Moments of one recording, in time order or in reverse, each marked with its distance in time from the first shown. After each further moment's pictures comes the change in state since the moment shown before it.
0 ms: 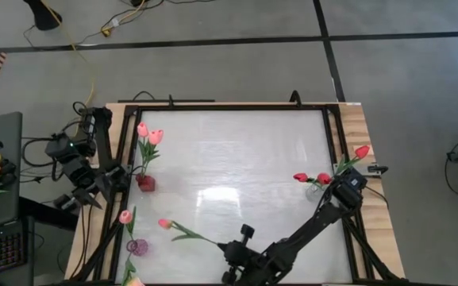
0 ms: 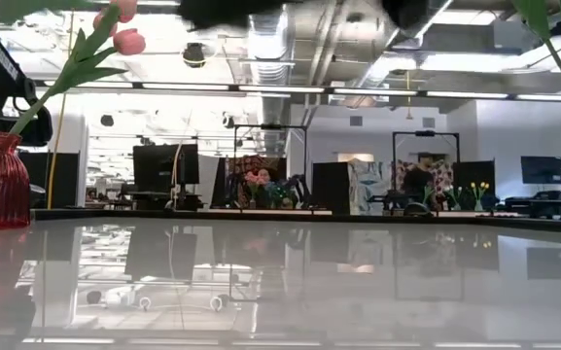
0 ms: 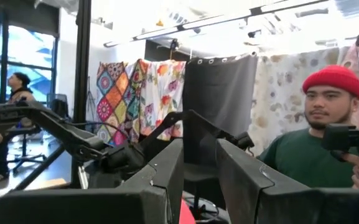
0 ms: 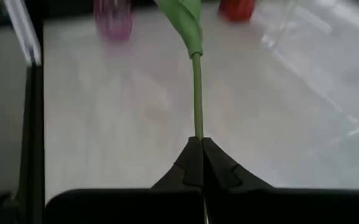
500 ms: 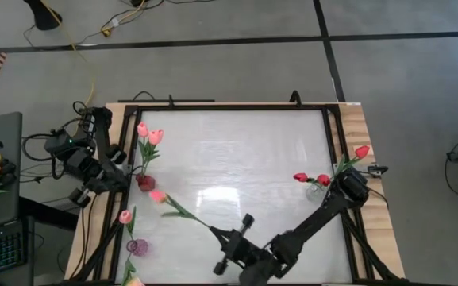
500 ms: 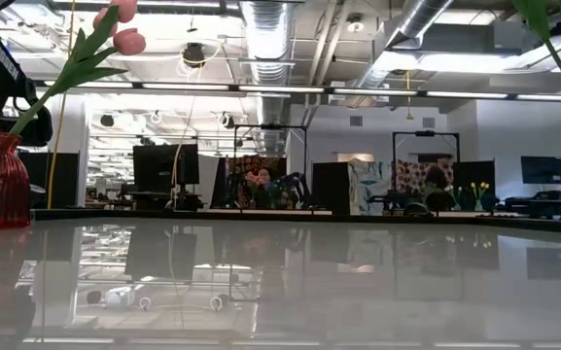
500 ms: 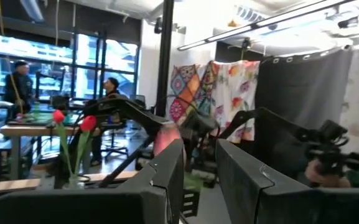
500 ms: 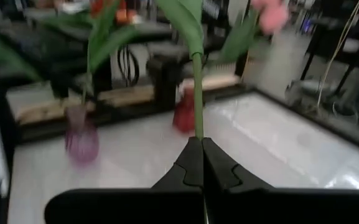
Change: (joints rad) left arm 0.000 0.000 0.017 0.048 -0.318 0.134; right arm -0.021 -0.108 0.001 0.297 0.337 -0.341
